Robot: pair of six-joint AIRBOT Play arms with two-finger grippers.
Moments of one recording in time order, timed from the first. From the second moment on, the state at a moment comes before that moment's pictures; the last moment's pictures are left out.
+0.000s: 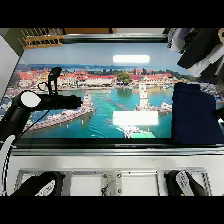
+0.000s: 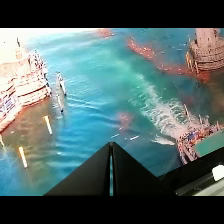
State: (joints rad) left arm -0.14 -1.07 0.97 1.02 -0.97 -1.36; right arm -0.83 -0.89 0.89 -1.12 1.08 1.38
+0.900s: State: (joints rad) left arm -0.14 -1.07 0.97 1.02 -0.96 -1.36; right arm -0.22 -0.78 0.91 -0.83 1.11 1.25
